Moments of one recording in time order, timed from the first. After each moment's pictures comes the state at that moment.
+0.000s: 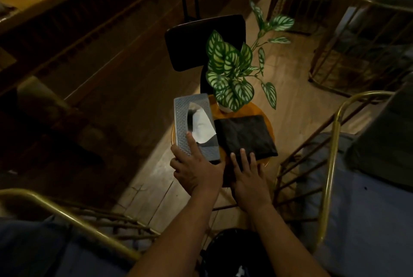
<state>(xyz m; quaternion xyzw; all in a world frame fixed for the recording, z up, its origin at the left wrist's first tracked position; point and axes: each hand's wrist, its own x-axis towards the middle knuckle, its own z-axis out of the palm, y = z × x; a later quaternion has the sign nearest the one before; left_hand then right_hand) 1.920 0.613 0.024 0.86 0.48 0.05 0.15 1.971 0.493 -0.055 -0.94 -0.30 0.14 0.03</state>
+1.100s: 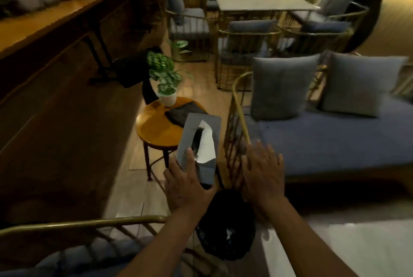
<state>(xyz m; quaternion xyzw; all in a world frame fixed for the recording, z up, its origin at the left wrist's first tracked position) 1.635 0.558 0.096 0.98 0.10 0.09 0.12 1.677 0.362 0.096 -0.99 0.05 -0.11 0.08</state>
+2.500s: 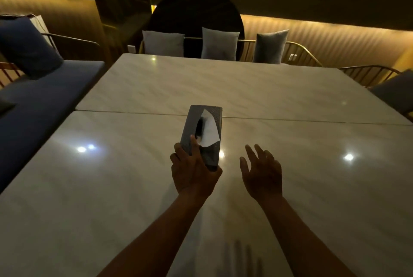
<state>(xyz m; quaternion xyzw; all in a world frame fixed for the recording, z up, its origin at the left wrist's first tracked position) 1.029 0.071 0.138 0.77 -0.59 -0.05 0.24 0.855 0.060 0.129 -0.66 0.74 -0.14 -0.02</state>
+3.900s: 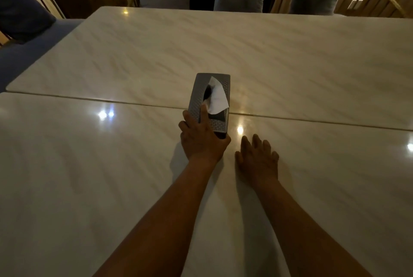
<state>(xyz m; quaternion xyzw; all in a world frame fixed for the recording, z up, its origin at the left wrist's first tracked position) 0.837 -0.261 0.004 0.81 -0.55 -0.07 0.17 0.687 -0.260 -0.043 -0.72 0.68 0.04 0.11</state>
